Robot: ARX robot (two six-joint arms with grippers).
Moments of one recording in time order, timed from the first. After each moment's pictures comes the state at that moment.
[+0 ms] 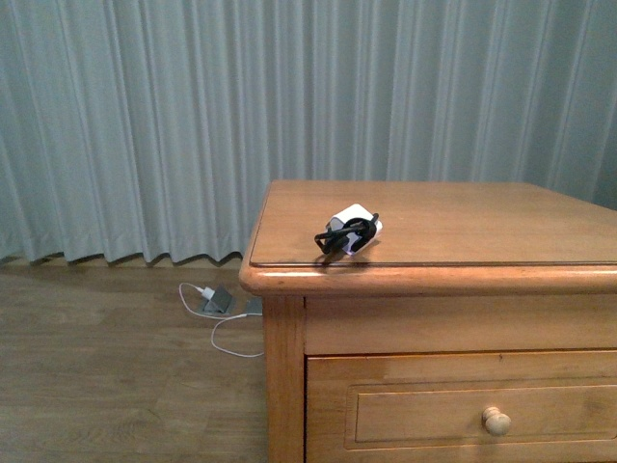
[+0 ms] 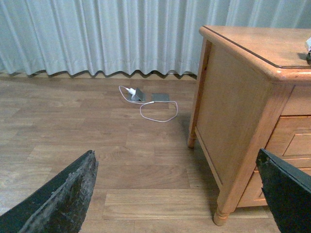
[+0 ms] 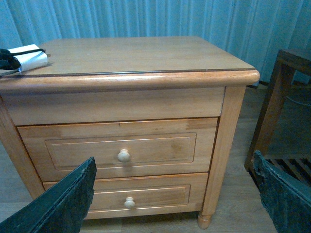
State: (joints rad) left arm 0.00 0.00 0.02 0.00 0.00 0.00; right arm 0.00 0.00 0.01 0.00 0.00 0.00
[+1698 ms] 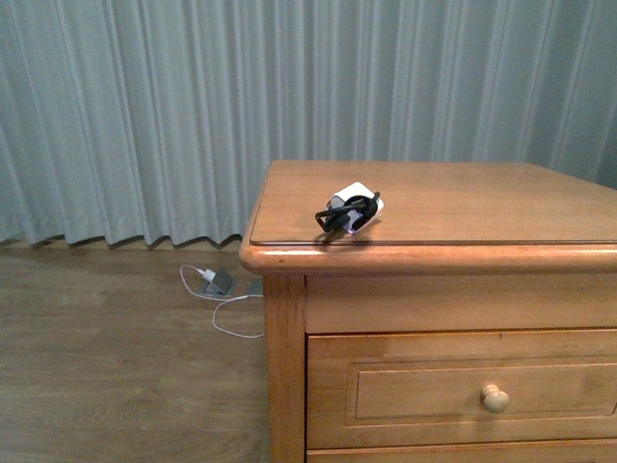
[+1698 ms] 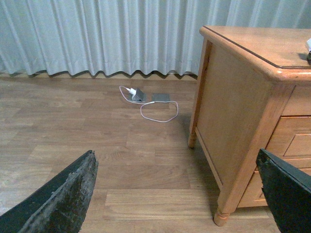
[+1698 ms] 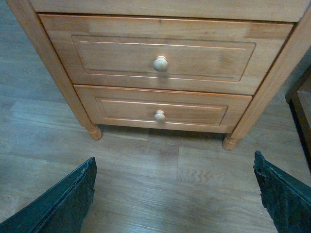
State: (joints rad) left arm 0.00 0.00 0.02 0.00 0.00 0.00; right arm 0.10 0.31 0.11 -0.21 -0.08 -0.03
